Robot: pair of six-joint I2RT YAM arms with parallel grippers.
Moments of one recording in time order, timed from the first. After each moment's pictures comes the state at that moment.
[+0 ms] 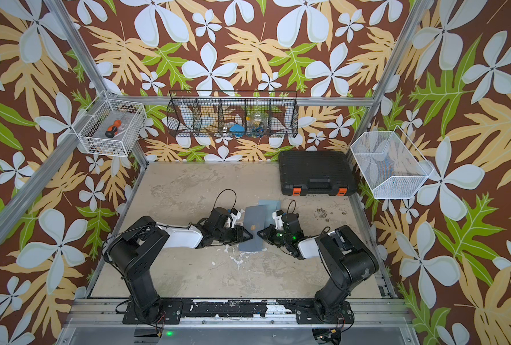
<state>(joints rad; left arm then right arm) -0.68 1.79 0.80 0.22 0.48 -0.84 0.40 1.63 0.46 0.54 -0.56 0.90</state>
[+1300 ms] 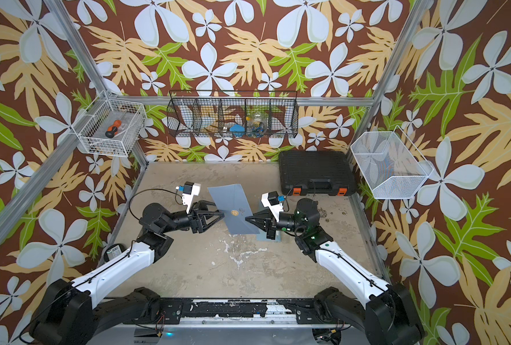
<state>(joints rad) -0.40 1.14 0.59 0.81 0.96 -0.80 0.43 1.13 0.64 0.45 -1.00 0.18</state>
